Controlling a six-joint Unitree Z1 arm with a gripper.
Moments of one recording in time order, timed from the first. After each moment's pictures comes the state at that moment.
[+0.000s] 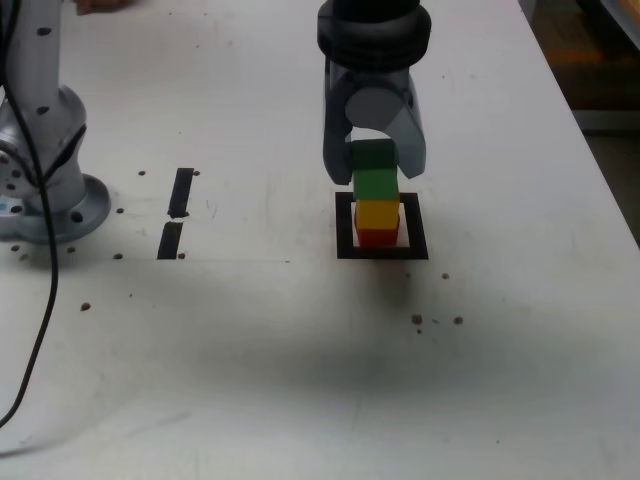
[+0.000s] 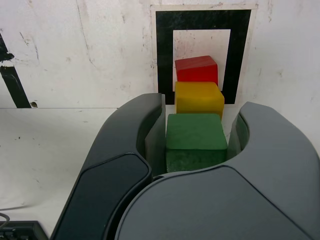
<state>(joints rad) -0.24 1.87 -1.57 1.26 0.05 -0.17</state>
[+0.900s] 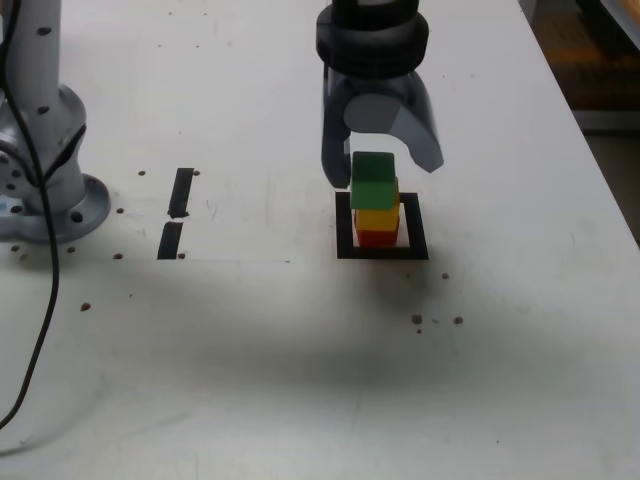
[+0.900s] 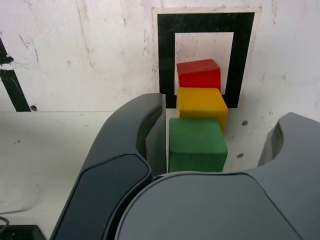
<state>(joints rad) -0.24 1.87 -1.55 1.25 0.07 -0.17</state>
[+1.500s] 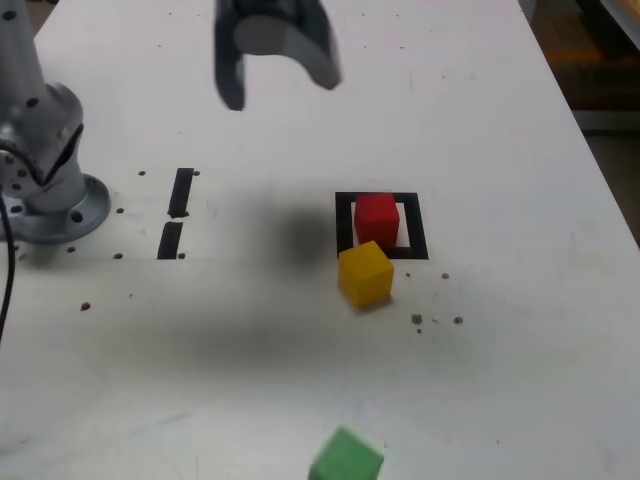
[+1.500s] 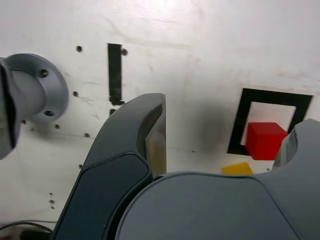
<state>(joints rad) -0.15 1.63 -1.40 1.45 0.18 -0.19</state>
